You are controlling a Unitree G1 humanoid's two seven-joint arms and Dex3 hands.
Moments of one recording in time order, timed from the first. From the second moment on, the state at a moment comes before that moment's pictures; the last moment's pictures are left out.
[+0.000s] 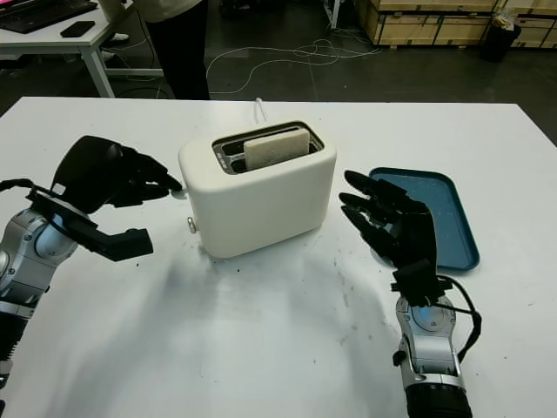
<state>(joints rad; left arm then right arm) -0.38 0.59 -0.09 0.12 0.64 -0.34 -0.01 -0.11 -0.20 -0.13 0.21 0.04 -0.46 0.13</state>
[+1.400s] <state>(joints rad) -0.38 0.54 -0.15 0.23 0.62 -0.33 0.02 -0.11 -0.19 -0.13 0.21 0.05 -0.47 0.14</state>
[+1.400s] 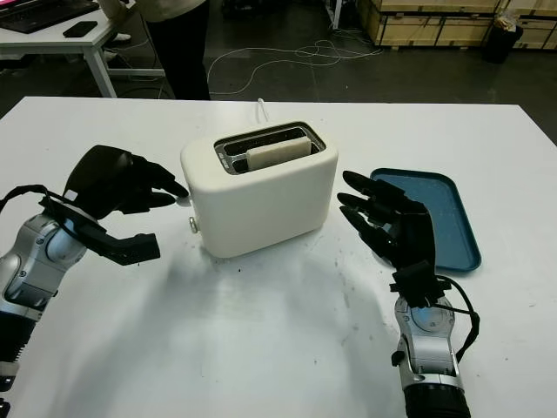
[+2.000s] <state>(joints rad) -0.33 0.31 -0.19 0.44 0.54 -0.18 0.28 -0.11 -0.19 -0.13 0.23 0.05 -0.47 0.14</state>
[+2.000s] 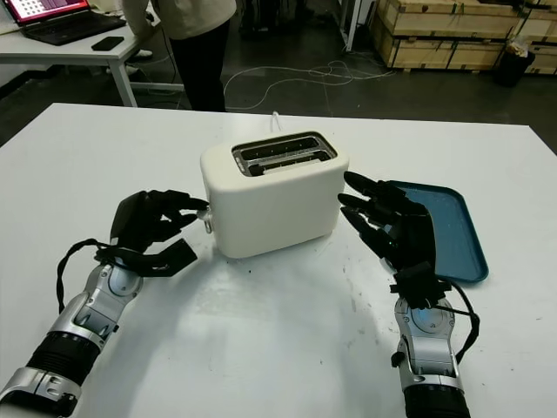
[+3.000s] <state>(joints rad) -0.36 0.42 -0.30 0.35 0.54 -0.13 0.25 -0.11 -0.19 -0.13 0.23 0.04 -0.47 0.12</state>
